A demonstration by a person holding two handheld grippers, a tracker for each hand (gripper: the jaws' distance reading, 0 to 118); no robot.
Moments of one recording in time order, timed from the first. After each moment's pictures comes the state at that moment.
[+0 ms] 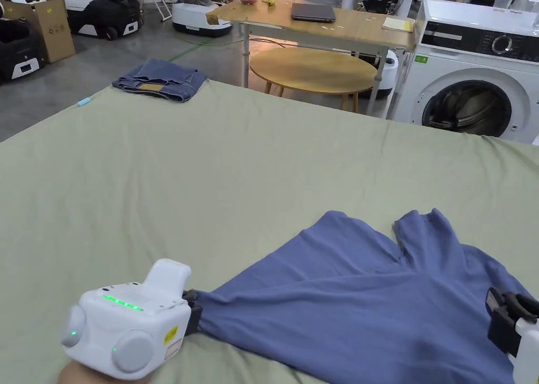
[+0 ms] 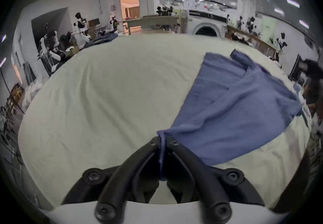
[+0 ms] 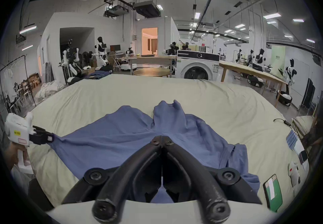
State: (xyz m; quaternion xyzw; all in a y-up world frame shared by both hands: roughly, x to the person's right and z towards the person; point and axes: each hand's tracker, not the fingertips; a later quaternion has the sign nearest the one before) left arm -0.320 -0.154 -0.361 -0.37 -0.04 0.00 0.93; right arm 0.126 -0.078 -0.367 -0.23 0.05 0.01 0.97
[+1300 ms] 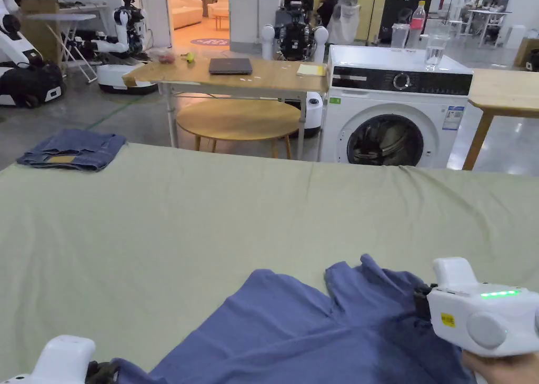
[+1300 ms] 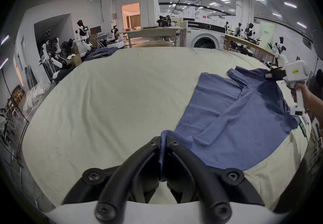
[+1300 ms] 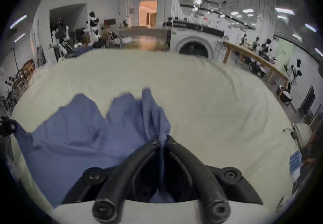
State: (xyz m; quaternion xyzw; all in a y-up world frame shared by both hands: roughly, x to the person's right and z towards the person) left arm -0.284 -0.098 -0.384 -0.35 -0.03 -0.02 0.94; right arm 0.201 -0.100 -0.532 -0.32 0.04 0.04 0.95
